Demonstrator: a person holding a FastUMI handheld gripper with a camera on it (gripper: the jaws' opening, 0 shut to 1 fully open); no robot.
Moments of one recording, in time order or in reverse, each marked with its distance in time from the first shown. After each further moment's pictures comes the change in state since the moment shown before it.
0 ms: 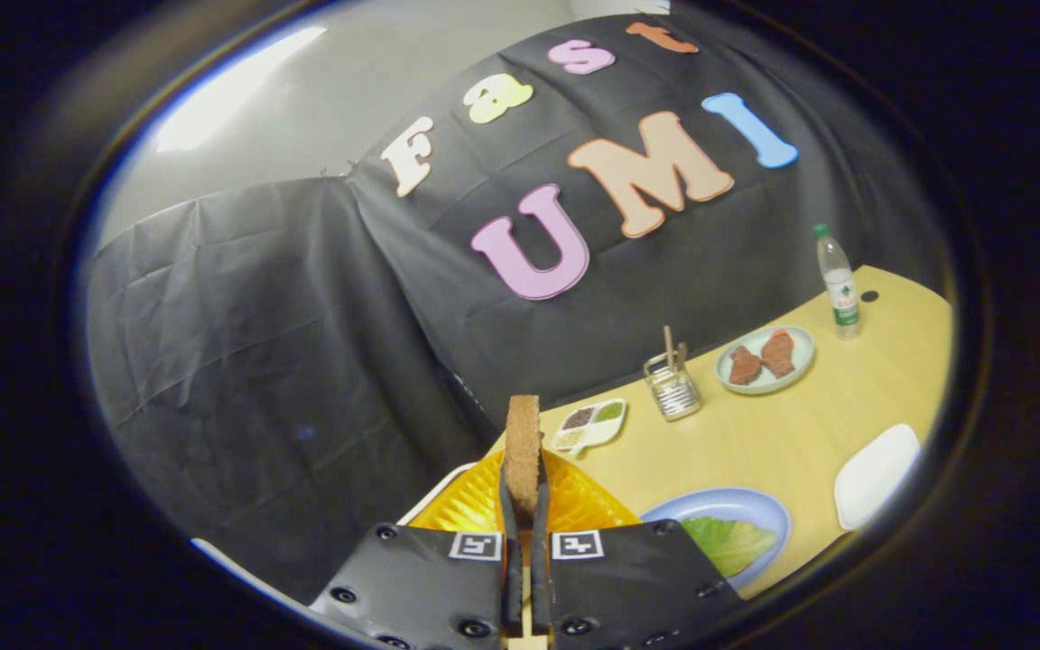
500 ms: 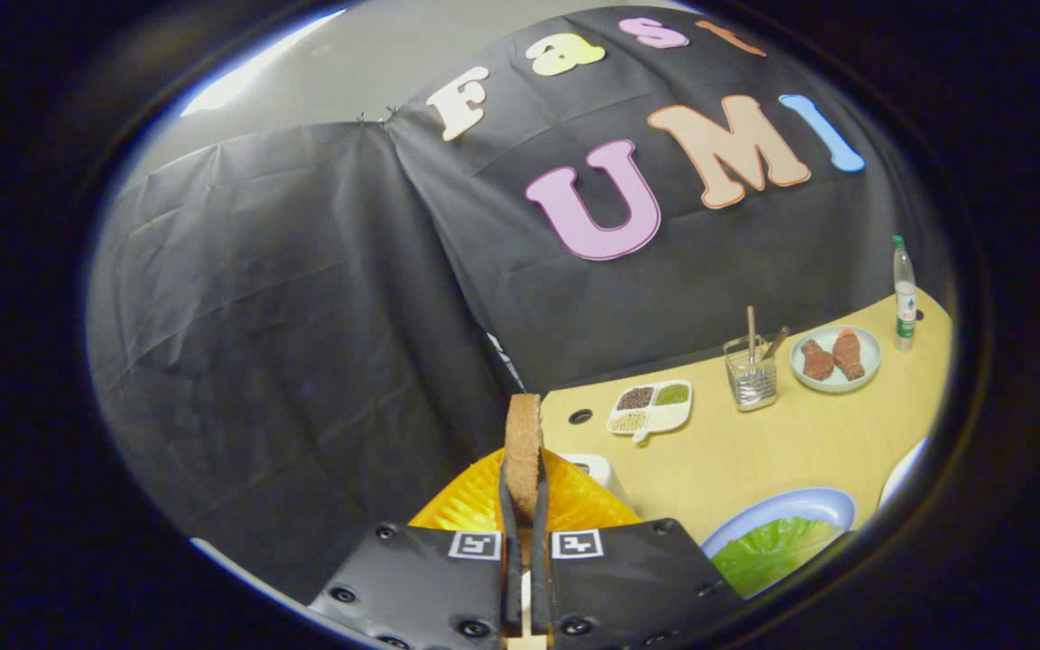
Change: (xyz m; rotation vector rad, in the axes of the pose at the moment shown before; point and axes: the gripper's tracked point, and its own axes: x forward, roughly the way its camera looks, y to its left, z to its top) arm 0.077 0.111 -0.037 -0.121 0.107 0.082
